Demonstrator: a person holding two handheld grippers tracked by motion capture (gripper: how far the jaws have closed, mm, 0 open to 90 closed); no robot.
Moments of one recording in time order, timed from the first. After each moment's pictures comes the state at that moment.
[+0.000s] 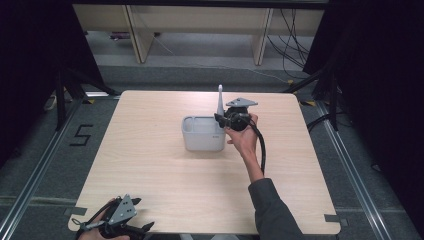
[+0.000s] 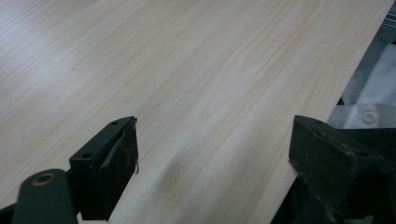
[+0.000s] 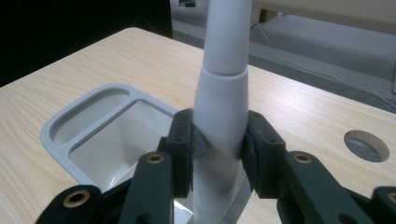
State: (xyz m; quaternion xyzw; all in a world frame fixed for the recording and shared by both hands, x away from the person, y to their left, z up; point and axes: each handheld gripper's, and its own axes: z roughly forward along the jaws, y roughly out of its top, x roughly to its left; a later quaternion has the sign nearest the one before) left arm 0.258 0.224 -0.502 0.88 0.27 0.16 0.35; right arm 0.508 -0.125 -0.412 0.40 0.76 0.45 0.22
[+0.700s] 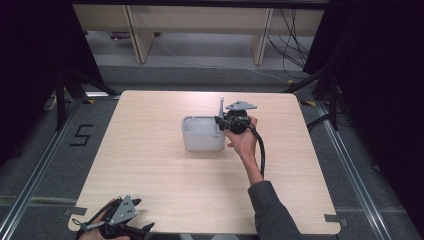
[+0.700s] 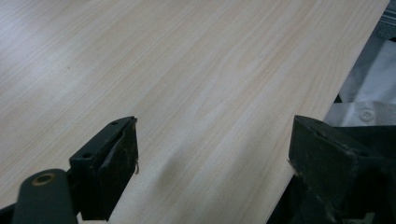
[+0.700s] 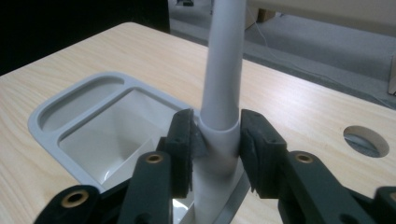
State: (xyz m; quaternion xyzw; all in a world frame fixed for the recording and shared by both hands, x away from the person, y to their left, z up) left arm 0.259 0.223 -0.504 0.88 0.27 0.17 0.35; right arm 0.506 -0.125 -0.423 0.40 0.76 0.46 0.23
